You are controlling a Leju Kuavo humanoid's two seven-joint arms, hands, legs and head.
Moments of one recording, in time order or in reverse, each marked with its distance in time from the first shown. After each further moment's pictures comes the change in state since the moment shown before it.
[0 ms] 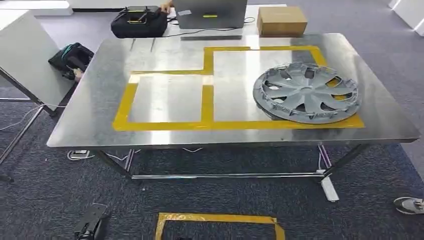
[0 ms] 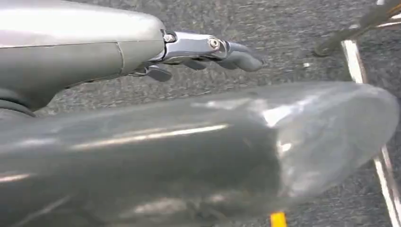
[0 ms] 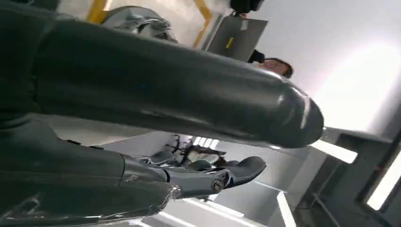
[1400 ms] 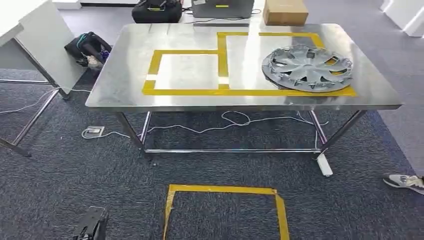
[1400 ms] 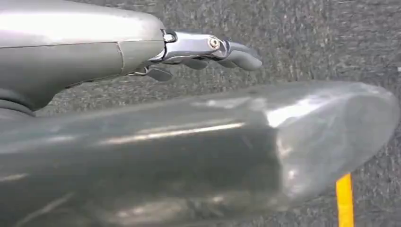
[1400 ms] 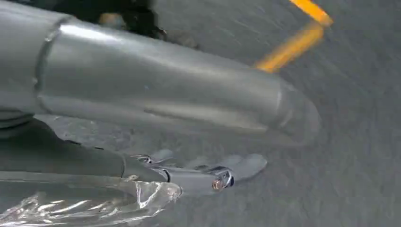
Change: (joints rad) left arm 0.023 -0.011 0.003 -0.047 0.058 0.051 -0.001; right arm 0.337 0.788 -0.521 0.328 0.177 0.082 0.810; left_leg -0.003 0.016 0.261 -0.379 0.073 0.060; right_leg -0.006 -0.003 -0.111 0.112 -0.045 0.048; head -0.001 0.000
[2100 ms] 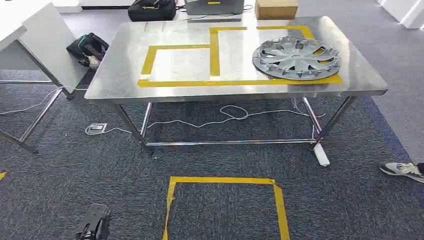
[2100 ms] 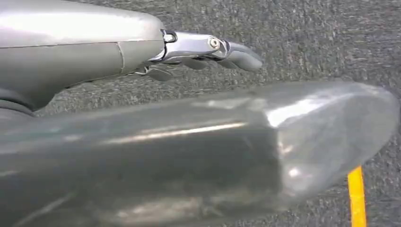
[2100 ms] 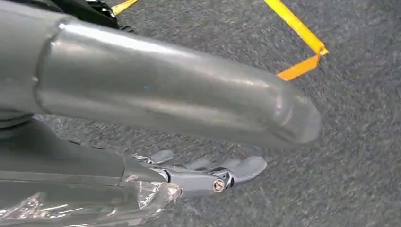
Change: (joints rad) left arm -0.034 -0.006 -0.023 0.044 0.028 -0.019 -0.020; right arm -0.198 -0.026 -0.056 0.307 0.048 0.139 -0.232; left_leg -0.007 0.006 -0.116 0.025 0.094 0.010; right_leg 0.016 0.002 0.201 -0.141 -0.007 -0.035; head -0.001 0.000
